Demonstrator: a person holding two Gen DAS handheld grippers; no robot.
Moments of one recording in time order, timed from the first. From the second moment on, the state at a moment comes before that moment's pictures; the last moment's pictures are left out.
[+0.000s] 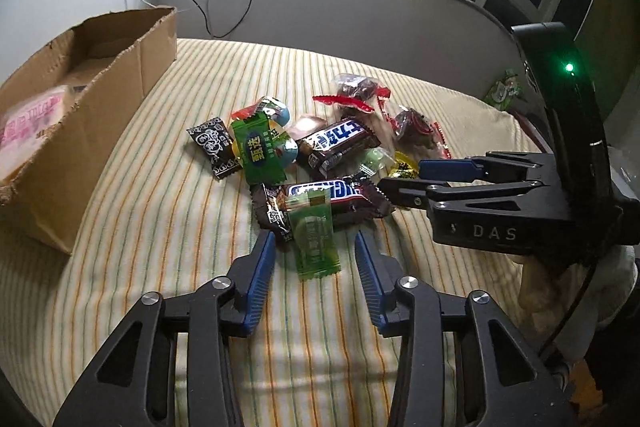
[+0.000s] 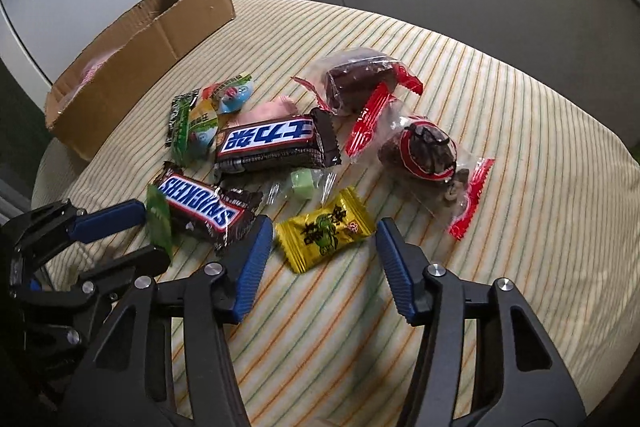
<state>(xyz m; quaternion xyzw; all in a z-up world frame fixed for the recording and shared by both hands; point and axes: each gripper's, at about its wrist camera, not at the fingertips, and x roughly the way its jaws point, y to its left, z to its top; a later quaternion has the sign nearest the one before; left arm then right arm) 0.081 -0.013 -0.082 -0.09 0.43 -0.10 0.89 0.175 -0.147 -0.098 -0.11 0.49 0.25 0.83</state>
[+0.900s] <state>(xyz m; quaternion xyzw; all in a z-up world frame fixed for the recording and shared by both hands) 0.079 -0.014 -0.087 -0.08 0.42 -0.10 0.90 0.161 -0.160 -0.096 -0.13 0.47 0.25 0.84</state>
